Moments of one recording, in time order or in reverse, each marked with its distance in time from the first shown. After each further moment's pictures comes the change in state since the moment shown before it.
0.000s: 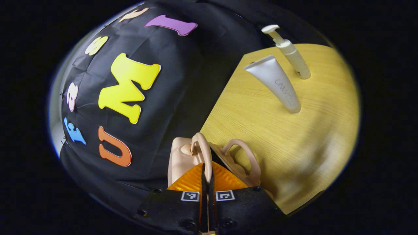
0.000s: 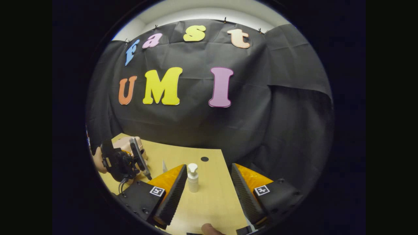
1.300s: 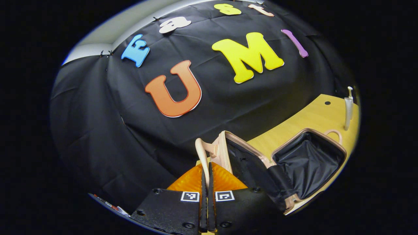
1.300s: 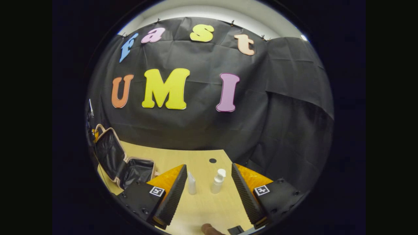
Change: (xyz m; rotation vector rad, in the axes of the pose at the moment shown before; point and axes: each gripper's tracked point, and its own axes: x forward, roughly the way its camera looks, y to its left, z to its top) left arm 0.009 0.294 -0.287 -0.549 -0.056 0.206; right arm -0.026 0.140 0.051 0.004 0.034 -0.131
